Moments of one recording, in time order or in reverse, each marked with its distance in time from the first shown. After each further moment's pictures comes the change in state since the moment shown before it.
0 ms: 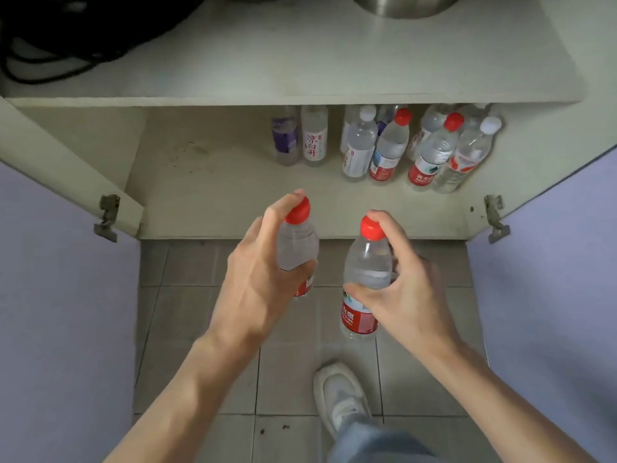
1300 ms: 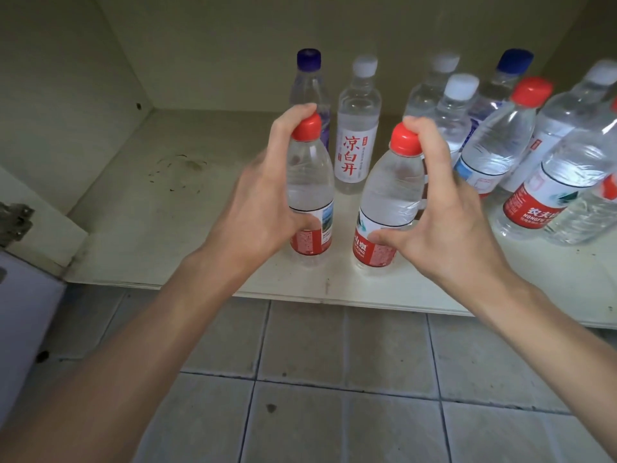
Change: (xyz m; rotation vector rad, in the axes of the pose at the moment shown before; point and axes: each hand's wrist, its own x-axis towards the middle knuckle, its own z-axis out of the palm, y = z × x) left_hand 0.218 -0.172 0.068 0.119 0.055 0.327; right_hand 0.223 0.121 0.094 -0.198 0.079 -0.433
